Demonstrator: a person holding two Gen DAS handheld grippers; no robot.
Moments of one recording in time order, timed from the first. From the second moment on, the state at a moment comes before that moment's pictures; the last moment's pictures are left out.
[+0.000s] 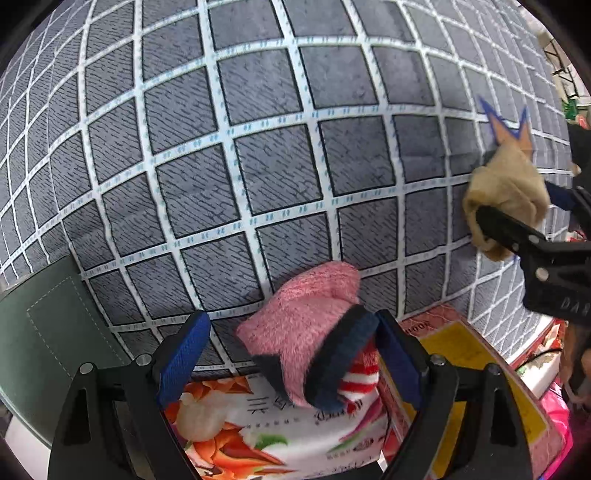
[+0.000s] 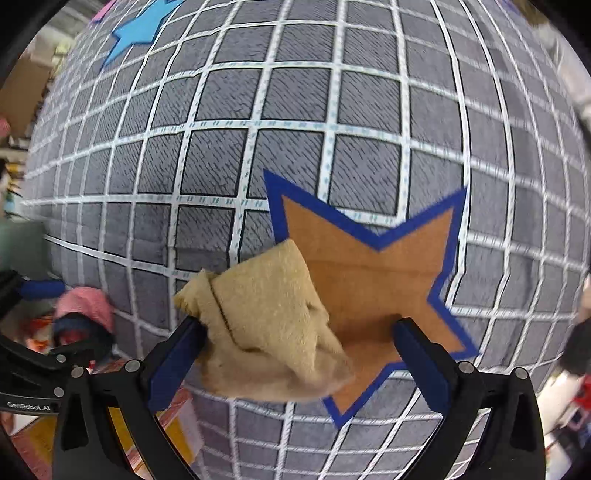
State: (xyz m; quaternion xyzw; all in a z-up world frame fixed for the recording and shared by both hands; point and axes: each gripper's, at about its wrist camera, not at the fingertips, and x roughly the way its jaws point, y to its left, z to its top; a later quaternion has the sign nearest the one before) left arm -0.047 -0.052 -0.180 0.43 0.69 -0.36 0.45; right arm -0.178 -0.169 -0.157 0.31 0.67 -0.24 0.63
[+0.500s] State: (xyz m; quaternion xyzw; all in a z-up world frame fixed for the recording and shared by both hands) left arm -0.087 -0.065 -0.151 0.47 0.61 -0.38 0.51; right arm -0.173 -0.161 -0.136 0.30 0.65 -0.22 0.66
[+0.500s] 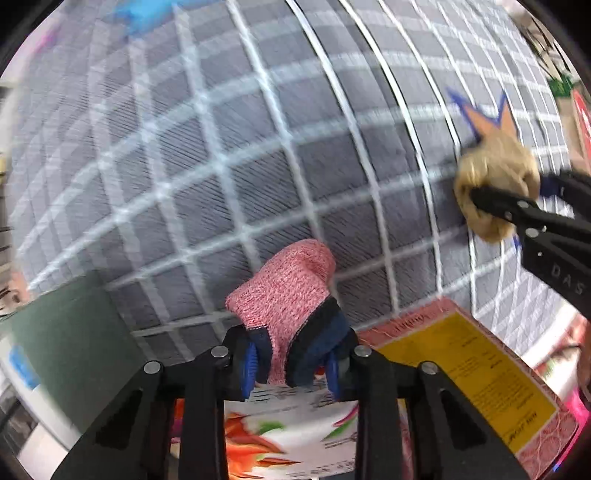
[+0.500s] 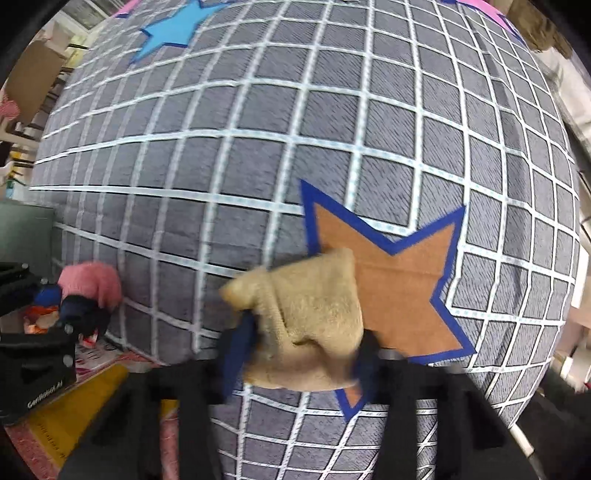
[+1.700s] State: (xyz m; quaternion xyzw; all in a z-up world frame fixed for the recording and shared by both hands) left arm -0.032 0.130 0.069 0.23 0.52 -0.40 0.72; right arm -0.154 -0.013 0.063 0.33 0.56 -0.11 0.75
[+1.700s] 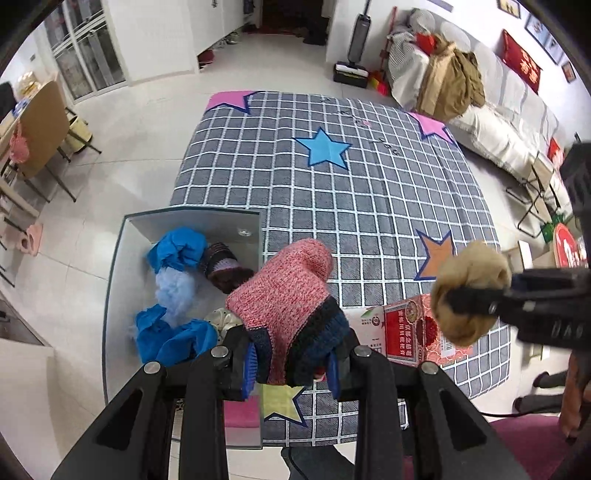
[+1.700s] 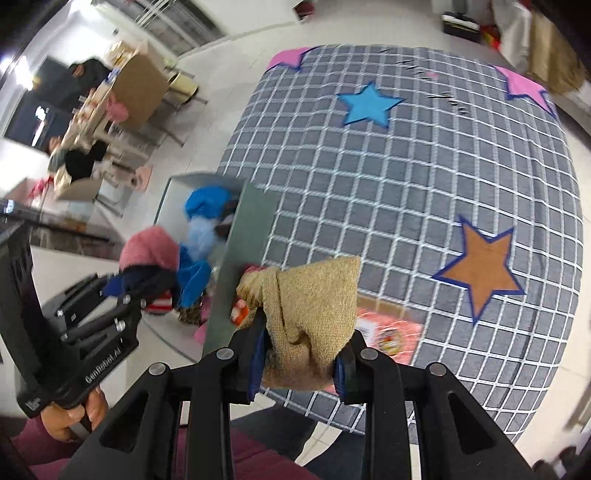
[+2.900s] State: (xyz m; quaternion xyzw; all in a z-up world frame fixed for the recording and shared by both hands) left arm 0.006 0.218 0.053 0.12 0.57 -0.31 0.75; right arm -0.103 0.059 0.056 0.22 0.62 -0.05 0.75
